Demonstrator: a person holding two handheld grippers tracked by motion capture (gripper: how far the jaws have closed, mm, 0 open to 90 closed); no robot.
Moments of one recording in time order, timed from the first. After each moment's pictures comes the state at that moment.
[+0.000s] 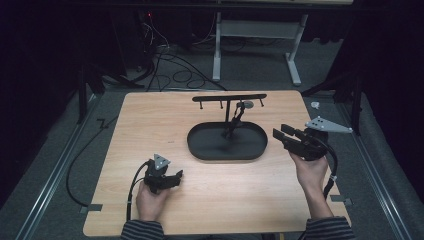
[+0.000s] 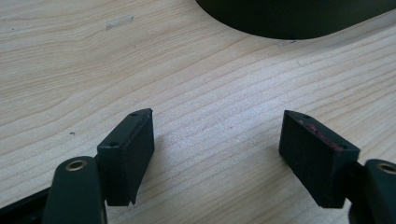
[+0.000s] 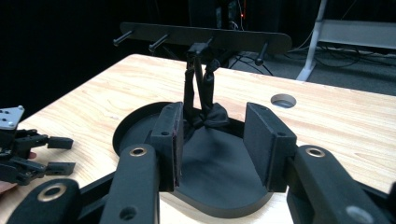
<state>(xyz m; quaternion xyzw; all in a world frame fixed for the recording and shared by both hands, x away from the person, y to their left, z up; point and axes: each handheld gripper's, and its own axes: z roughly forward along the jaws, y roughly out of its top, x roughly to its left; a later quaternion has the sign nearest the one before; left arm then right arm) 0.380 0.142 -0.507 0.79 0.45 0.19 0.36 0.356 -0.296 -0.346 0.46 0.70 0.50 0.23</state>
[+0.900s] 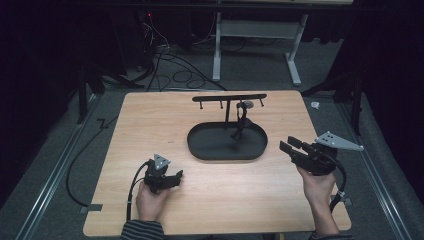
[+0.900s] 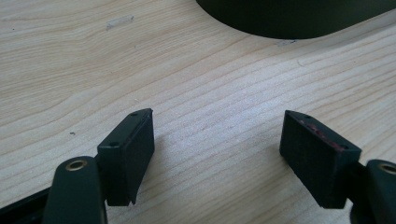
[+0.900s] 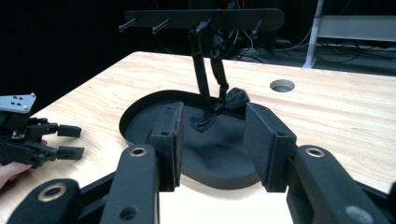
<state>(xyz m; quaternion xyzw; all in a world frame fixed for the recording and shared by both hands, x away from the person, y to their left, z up) 0.380 0.142 -0.507 0.79 0.45 0.19 0.36 0.324 -0.310 -0.365 0.47 0.69 0.51 0.22</state>
